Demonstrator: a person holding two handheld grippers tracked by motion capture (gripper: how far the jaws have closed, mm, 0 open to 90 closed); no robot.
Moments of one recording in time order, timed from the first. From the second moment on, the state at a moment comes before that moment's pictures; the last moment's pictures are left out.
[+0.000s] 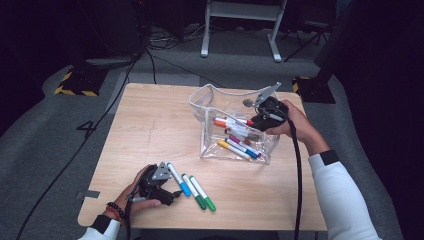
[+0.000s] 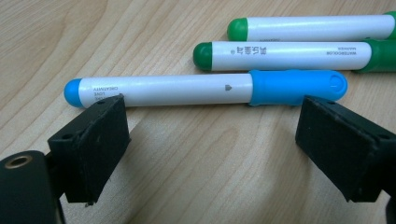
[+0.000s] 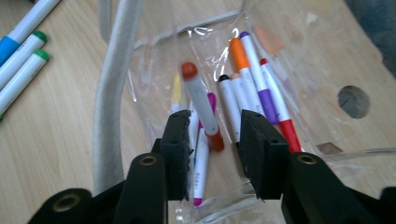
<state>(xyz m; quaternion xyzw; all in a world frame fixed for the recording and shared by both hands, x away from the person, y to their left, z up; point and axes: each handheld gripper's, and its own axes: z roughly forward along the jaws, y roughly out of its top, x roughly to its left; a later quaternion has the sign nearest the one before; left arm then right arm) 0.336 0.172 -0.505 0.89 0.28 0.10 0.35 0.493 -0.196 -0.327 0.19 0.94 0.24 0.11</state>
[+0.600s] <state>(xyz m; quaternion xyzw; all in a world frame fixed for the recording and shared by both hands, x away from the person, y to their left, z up) 0.336 0.172 -0.505 0.89 0.28 0.10 0.35 0.406 -0.225 -0.284 0.18 0.87 0.43 0.18</state>
